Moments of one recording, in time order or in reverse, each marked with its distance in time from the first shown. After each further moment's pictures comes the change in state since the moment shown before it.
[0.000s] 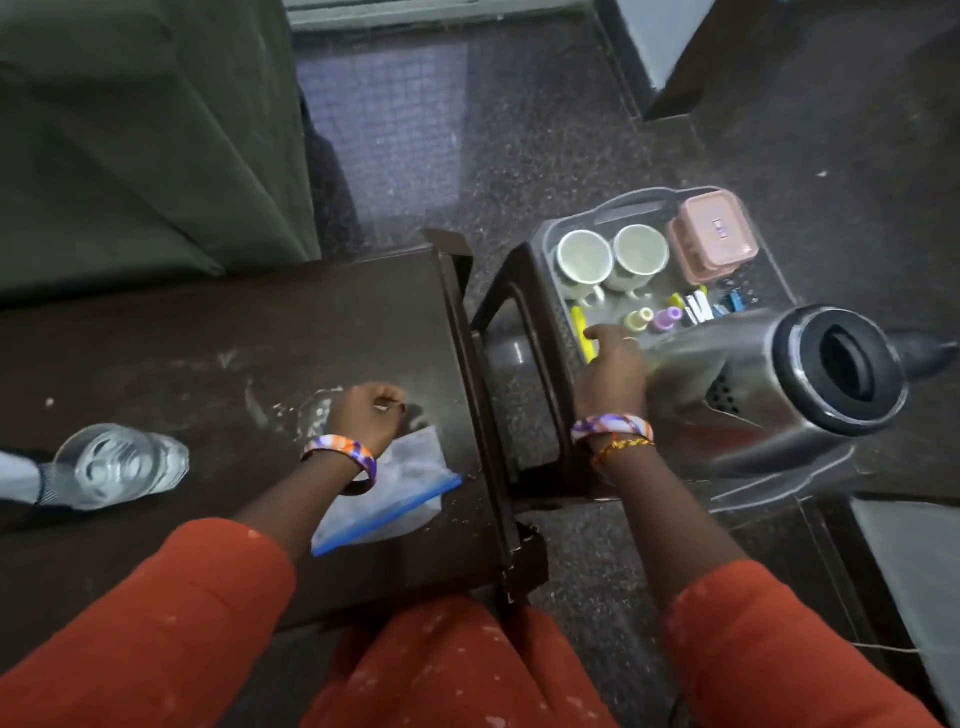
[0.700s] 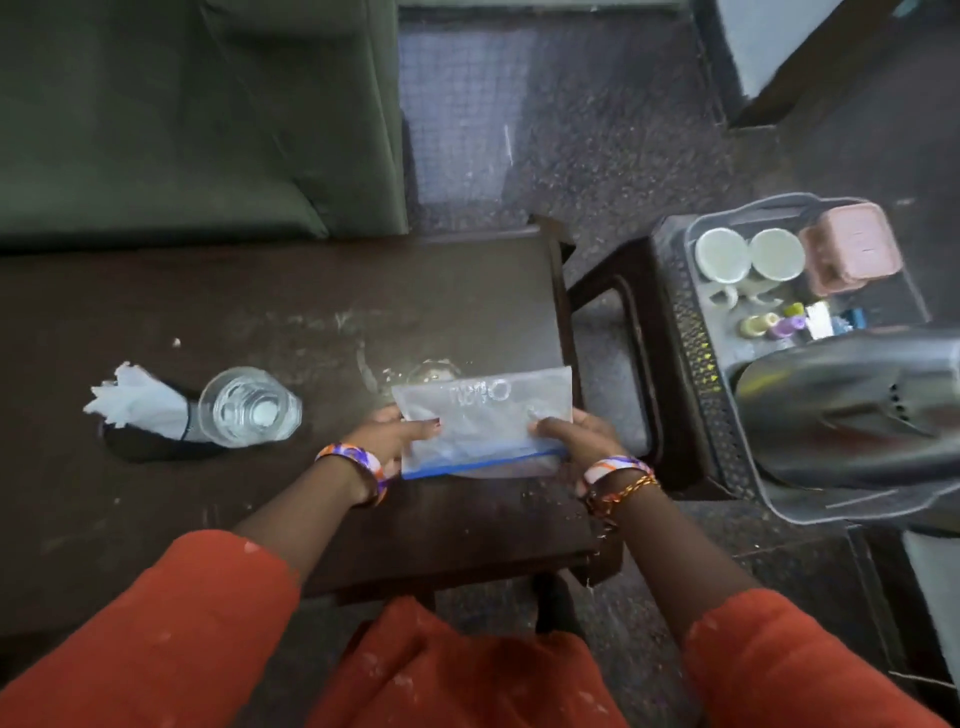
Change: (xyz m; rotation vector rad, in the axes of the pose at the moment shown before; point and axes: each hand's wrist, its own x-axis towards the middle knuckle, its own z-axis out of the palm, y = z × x) left_hand -0.011 -0.096 -0.072 -0.782 -0.340 -0.301; right_hand -0.098 -0.072 0.078 0.765 -0.594 0.683
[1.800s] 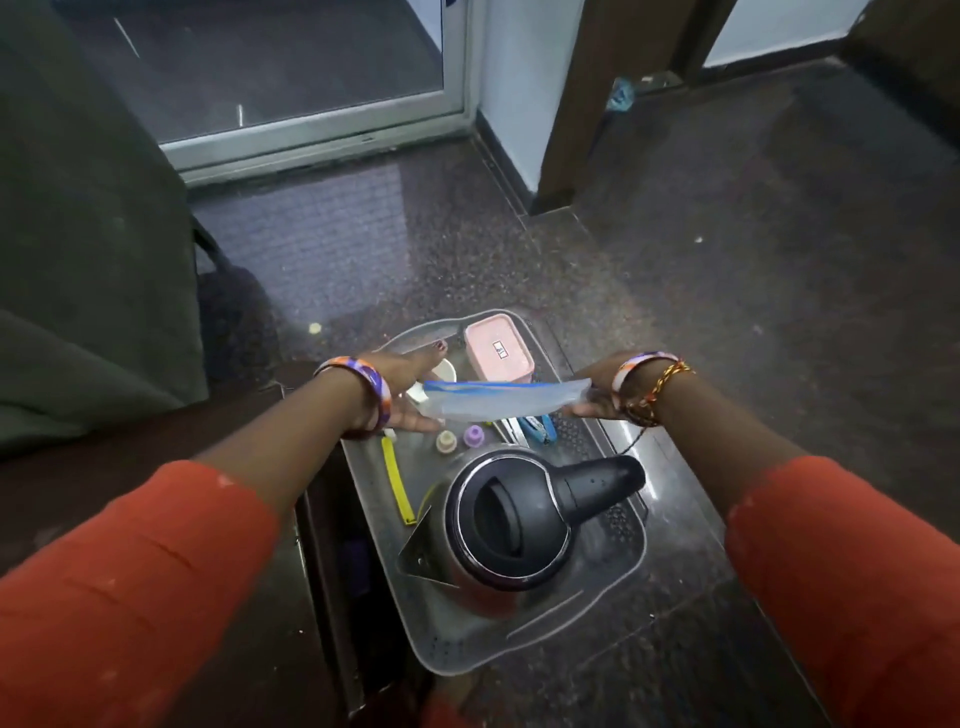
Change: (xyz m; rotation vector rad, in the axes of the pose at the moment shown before) left_hand 0.024 0.161 0.411 0.493 -0.115 -0.068; right_hand 0.068 -0.205 -0.387 -0.467 0.053 -0.021
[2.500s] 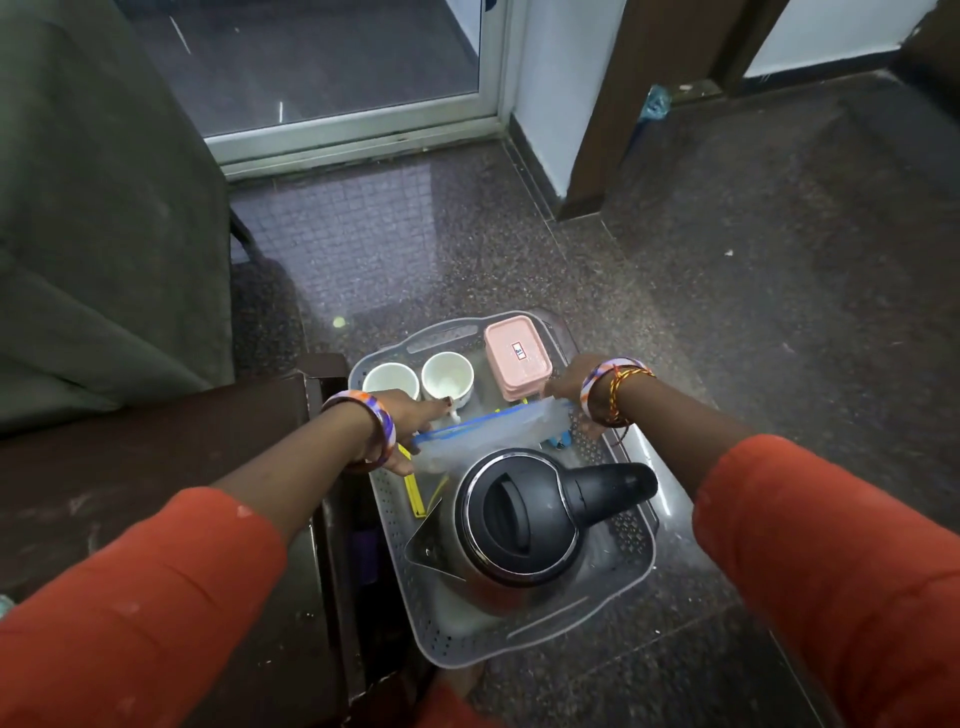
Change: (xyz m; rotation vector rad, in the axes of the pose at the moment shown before) left_hand 0.010 -0.037 -0.011 0.410 0.079 -0.090; right_hand -0.001 -0.020 0.027 -0.604 0.042 -0.172
